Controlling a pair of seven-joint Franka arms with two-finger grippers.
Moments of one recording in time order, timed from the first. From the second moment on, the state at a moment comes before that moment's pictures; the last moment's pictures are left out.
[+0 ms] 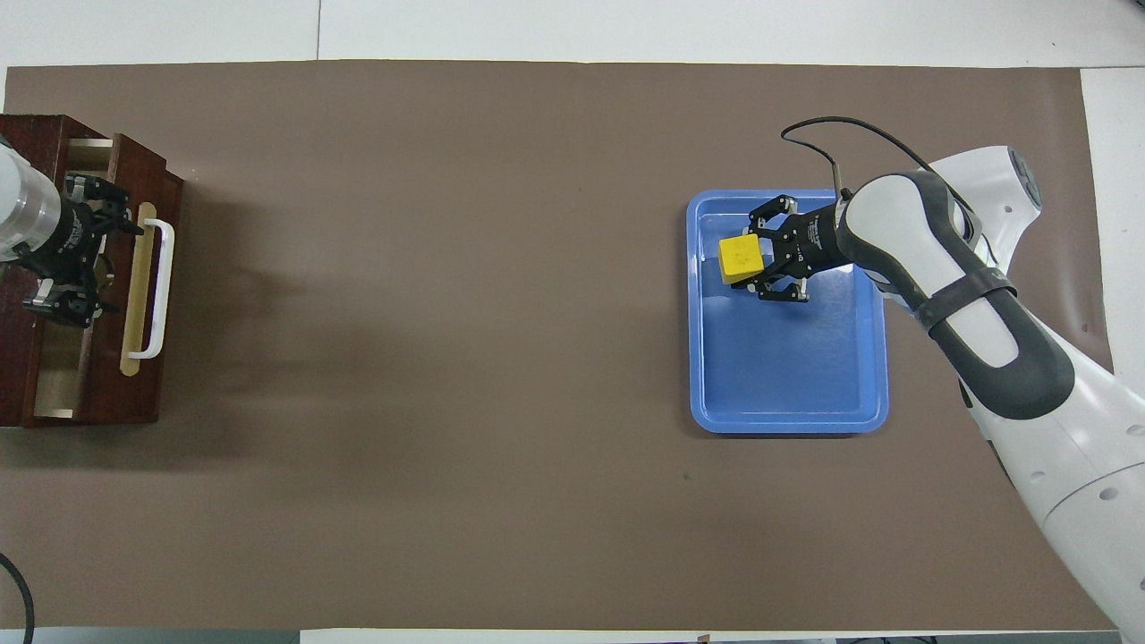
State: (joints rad) left arm 0.16 0.17 -0.11 -1.75 0.14 1.86 -1.33; right arm 0.09 0.49 -0.03 -1.81 0.79 2.11 1.13
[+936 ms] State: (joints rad) left arm 0.24 0.16 -0.13 -1.75 0.13 1.89 -1.29; right arm 0.10 0.48 -0.03 -1.83 0.79 2.13 1.13
